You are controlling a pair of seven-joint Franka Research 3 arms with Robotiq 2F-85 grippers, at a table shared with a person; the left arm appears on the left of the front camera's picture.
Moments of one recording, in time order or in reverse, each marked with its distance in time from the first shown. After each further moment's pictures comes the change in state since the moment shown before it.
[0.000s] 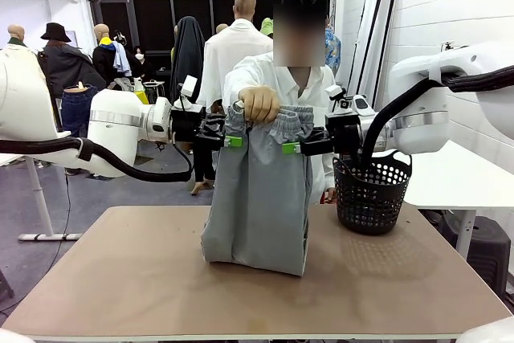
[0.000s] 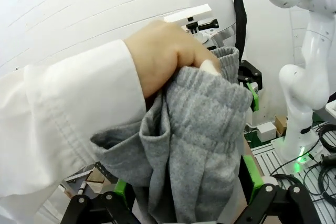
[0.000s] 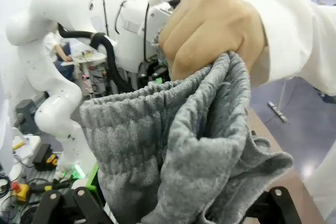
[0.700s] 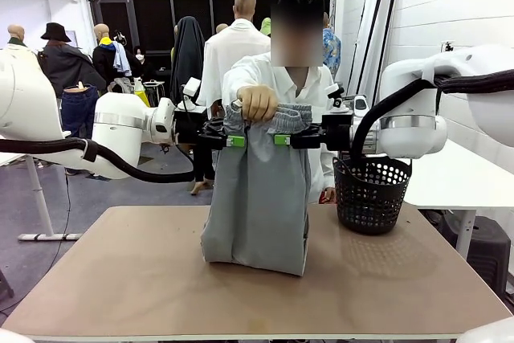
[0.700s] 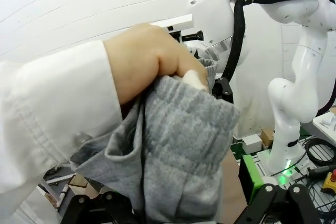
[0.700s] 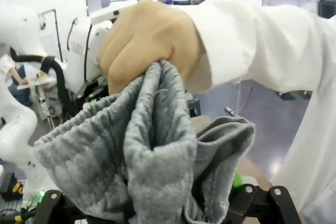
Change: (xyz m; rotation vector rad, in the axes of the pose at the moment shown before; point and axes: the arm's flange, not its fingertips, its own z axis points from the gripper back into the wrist) left arm -0.005 0.000 -0.010 -0.052 -0.044 0.072; right arm -0.003 -0.013 -0.011 -0.228 -0.100 -0.015
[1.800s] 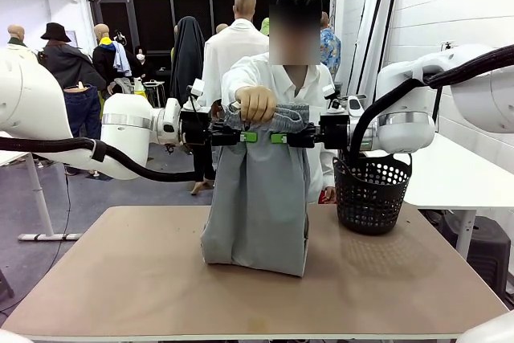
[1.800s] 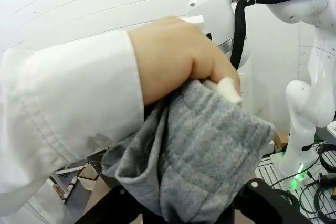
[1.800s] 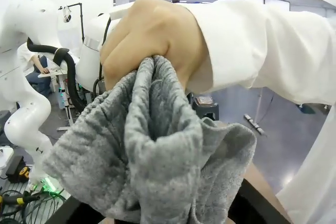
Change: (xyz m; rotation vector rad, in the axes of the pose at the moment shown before) left arm -0.004 0.012 -0.007 0.082 0.009 0.023; right arm -0.001 -0.036 -0.009 0.144 0.011 0.047
